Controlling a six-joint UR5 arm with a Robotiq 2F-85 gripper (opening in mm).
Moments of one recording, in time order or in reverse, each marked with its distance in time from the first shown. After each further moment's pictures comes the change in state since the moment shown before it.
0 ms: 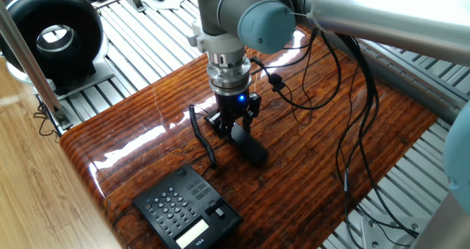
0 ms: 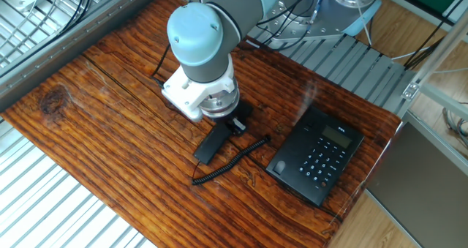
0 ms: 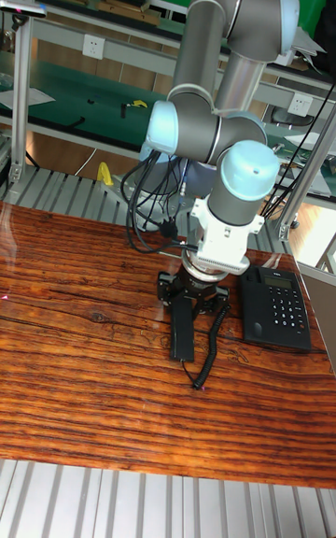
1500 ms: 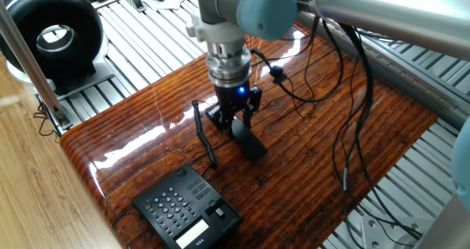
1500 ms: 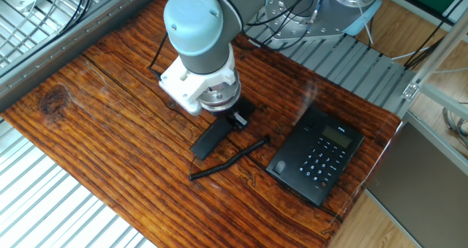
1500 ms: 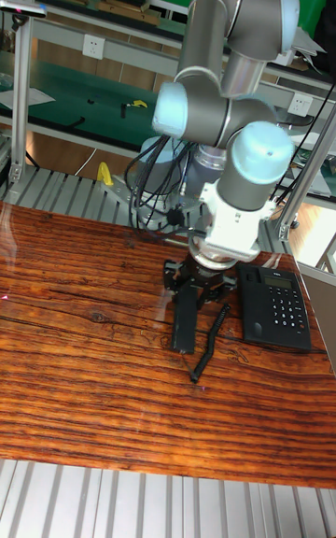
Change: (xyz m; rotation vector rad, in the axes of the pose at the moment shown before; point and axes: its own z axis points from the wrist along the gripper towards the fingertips) arm 0.001 0.014 -0.045 0.000 0.012 0.011
